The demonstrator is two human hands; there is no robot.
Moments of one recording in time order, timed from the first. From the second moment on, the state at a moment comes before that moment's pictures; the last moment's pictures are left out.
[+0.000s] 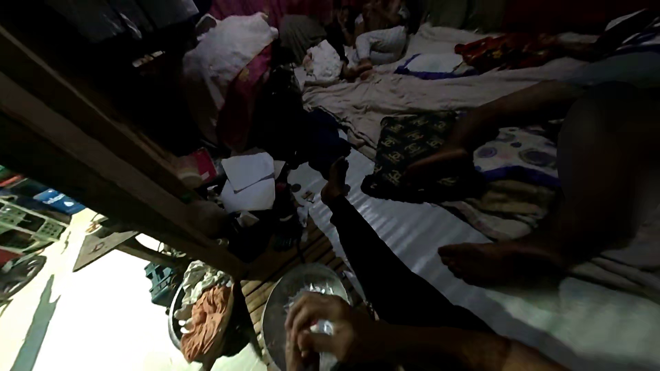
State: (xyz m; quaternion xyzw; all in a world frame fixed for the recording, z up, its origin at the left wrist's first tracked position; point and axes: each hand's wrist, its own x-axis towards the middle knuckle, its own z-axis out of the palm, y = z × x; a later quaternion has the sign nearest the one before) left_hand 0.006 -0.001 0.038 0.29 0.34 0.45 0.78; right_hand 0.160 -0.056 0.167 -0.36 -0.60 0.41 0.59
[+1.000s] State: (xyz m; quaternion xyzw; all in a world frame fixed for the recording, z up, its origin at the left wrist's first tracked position) left_hand 0.008 0.002 -0.025 0.34 0.36 0.46 0.74; right_hand 0.155 -0.063 0.001 -0.54 -0.27 0.65 0.47
